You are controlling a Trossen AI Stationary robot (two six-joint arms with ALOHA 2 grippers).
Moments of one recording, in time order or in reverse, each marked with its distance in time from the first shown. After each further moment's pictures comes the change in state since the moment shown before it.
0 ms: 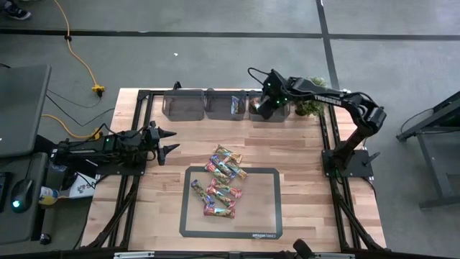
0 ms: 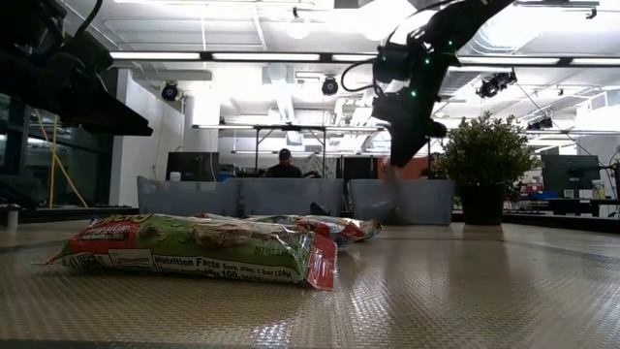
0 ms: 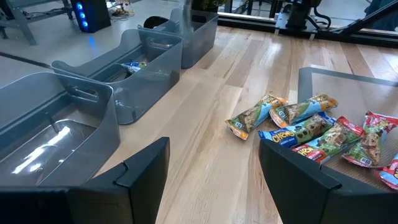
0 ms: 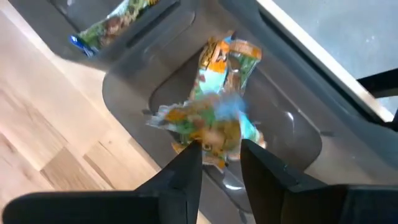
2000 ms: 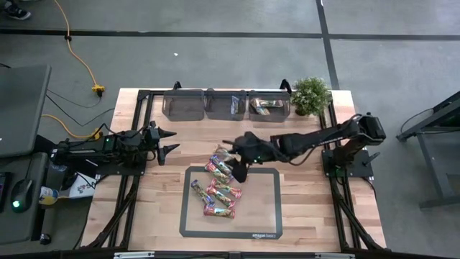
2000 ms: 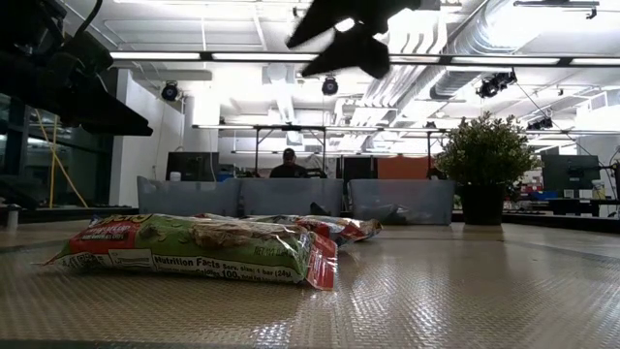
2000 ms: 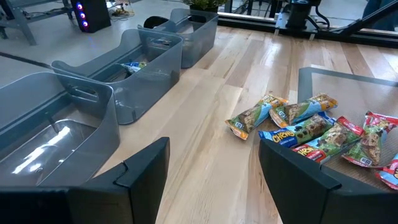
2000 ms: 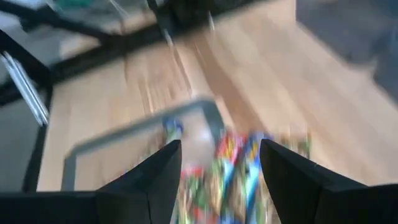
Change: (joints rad) left arm 0.000 0.000 0.000 0.000 0.000 0.000; right arm 0.791 -0.002 0.007 0.472 0.157 0.345
